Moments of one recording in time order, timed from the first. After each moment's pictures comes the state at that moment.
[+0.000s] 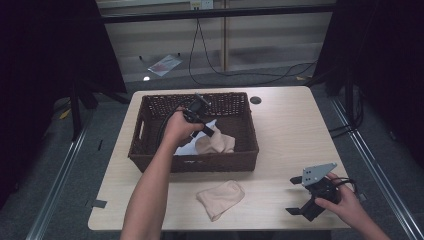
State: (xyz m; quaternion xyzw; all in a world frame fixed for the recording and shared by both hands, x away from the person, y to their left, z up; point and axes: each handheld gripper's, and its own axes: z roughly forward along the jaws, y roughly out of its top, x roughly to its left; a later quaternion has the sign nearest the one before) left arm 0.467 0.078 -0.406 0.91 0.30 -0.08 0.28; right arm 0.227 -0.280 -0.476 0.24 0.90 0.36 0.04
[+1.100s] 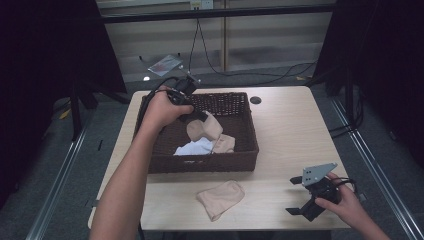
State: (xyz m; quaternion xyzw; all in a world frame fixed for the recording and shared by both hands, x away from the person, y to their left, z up) left arm 0.438 0.100 -0.302 0.90 0.30 -0.07 0.31; right arm 0.226 -0.280 -0.475 0.23 0.90 0.37 0.04
